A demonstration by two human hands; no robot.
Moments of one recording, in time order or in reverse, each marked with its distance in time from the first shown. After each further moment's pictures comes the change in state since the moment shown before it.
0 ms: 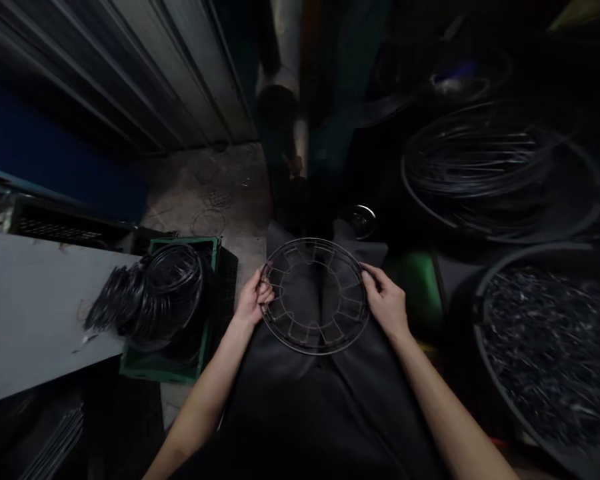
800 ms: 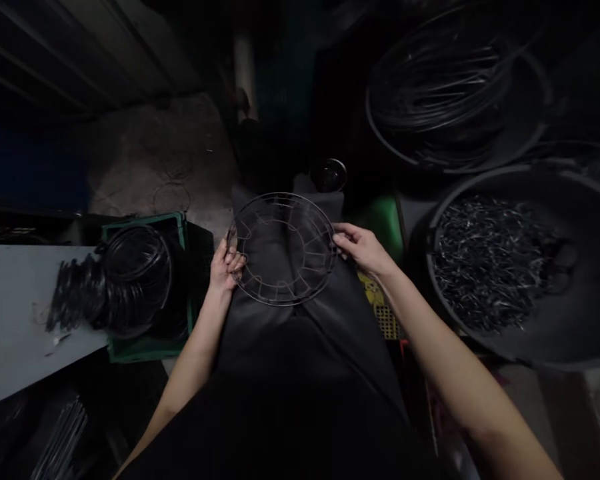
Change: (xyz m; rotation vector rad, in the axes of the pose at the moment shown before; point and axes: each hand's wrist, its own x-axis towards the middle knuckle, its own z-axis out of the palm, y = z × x) left_hand 0.007 -0.005 -0.002 -0.021 0.003 0.060; right_hand 0.002 0.009 -0.028 0.480 -0.327 0.308
